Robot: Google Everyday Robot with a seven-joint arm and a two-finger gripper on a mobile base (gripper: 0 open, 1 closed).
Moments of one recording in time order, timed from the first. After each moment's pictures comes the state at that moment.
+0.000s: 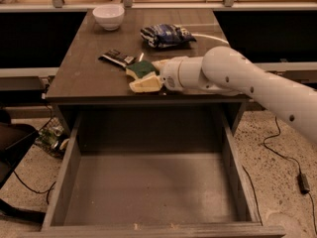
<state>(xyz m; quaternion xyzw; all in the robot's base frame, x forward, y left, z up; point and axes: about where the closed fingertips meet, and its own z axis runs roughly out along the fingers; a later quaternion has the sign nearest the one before) 0.678 0.018 0.826 -0.40 0.74 0.23 0.50</state>
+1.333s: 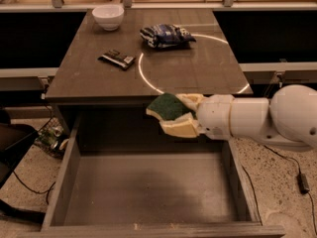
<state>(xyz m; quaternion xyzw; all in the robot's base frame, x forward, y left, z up) 0.496 -0.046 0.844 -0.47 0.69 0.26 0.50</state>
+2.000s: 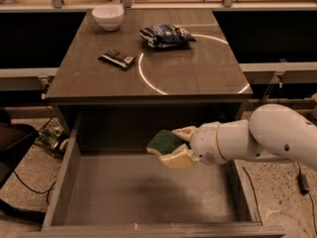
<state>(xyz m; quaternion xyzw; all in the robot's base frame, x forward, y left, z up) 0.457 -0.042 0.751 -0.49 0.74 0.26 0.37</state>
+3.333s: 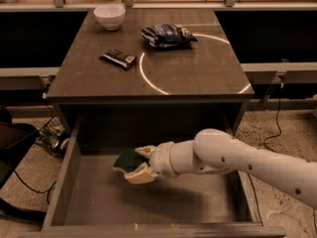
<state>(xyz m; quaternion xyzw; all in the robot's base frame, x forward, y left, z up) 0.464 0.064 0.653 -0.53 0.70 0.32 0.37</state>
